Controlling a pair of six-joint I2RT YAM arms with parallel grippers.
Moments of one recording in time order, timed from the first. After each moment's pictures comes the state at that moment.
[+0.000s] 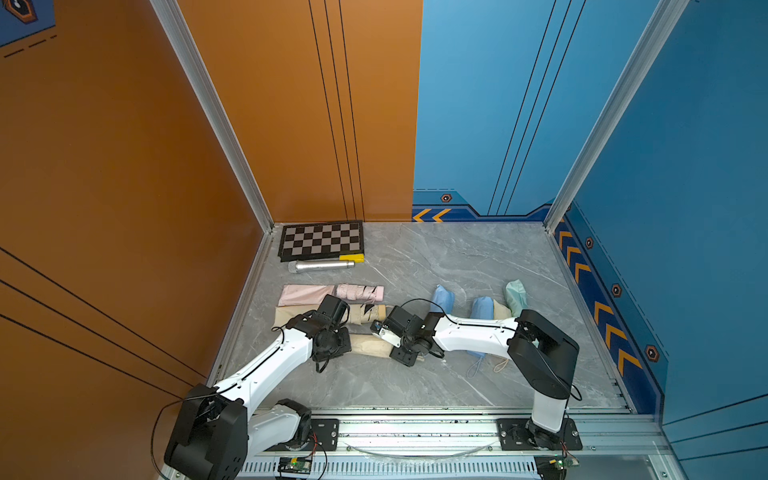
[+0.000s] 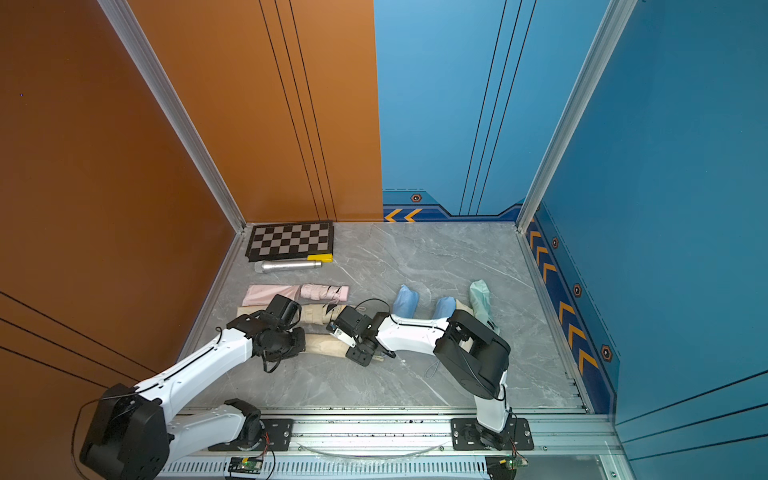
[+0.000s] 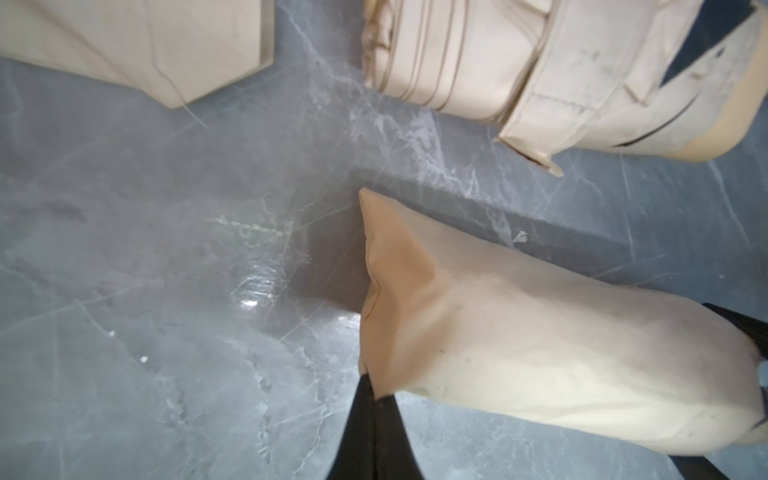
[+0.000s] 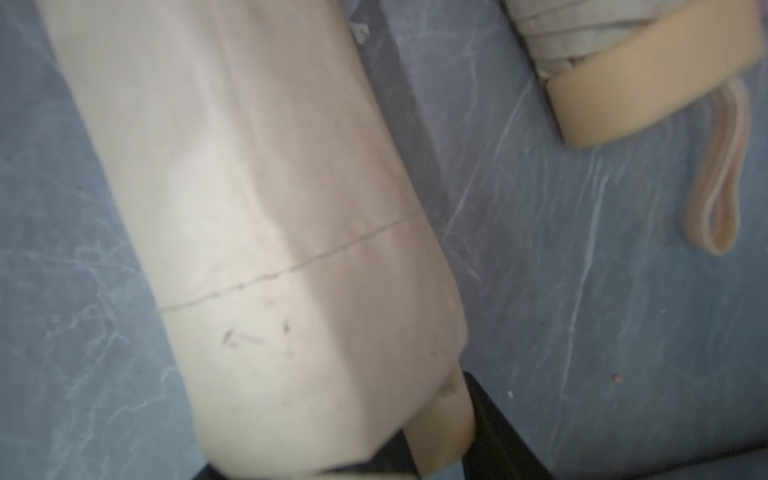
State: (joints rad) left arm -0.37 1.16 0.65 -0.78 -0.02 -0.66; right arm 1.03 1.89 1.19 -0.49 0.04 -0.15
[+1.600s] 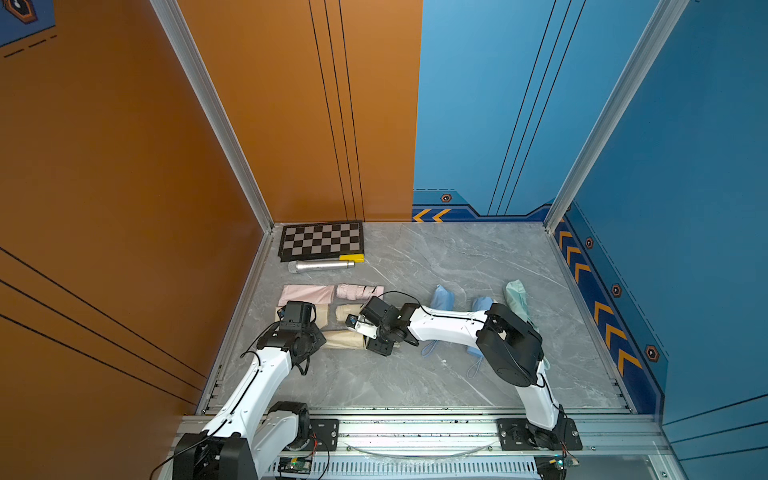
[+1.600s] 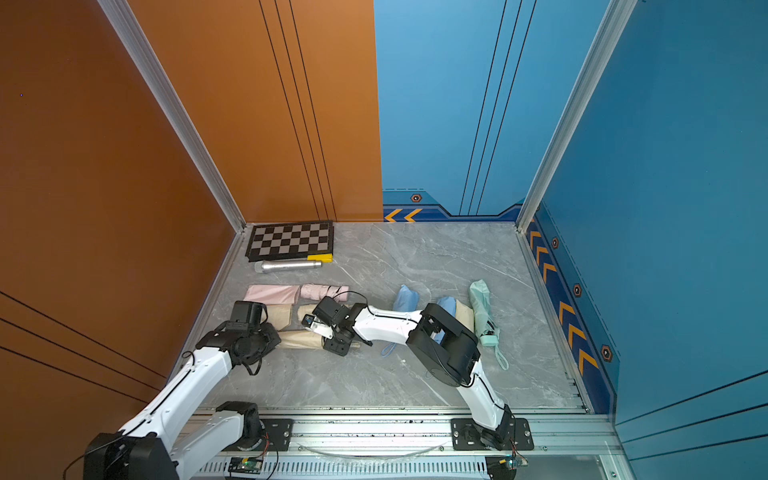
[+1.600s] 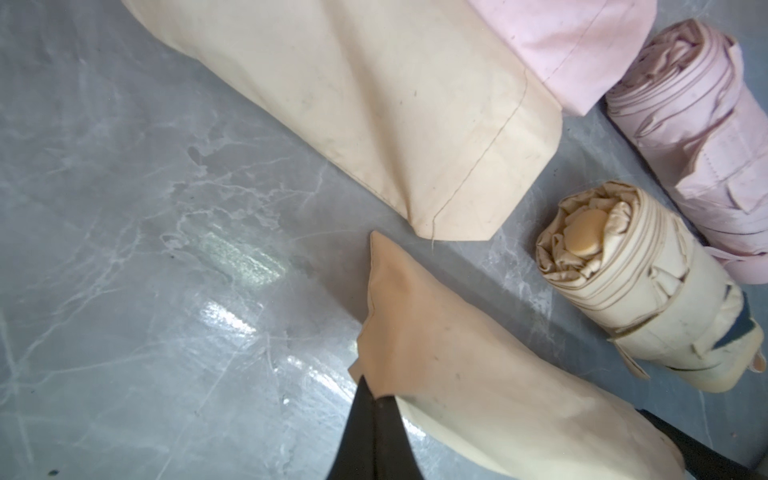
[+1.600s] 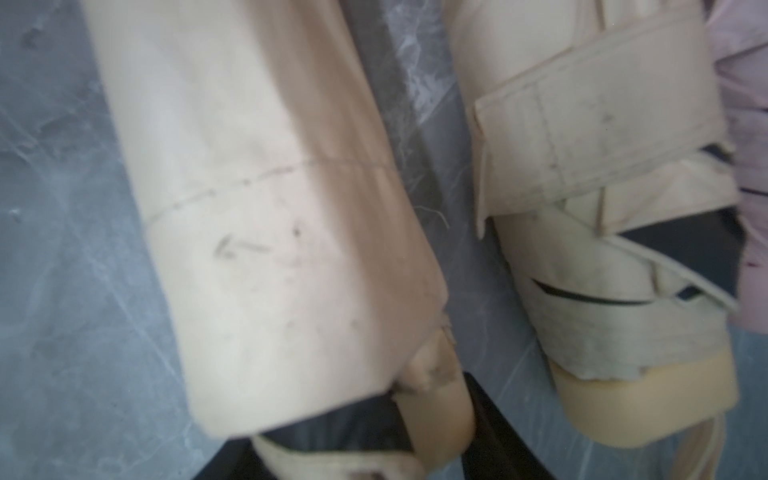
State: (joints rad) left arm -0.05 0.98 0.54 -0.68 -0.08 -0.73; right arm 1.04 2.10 1.48 -0.49 -0.01 -0.27
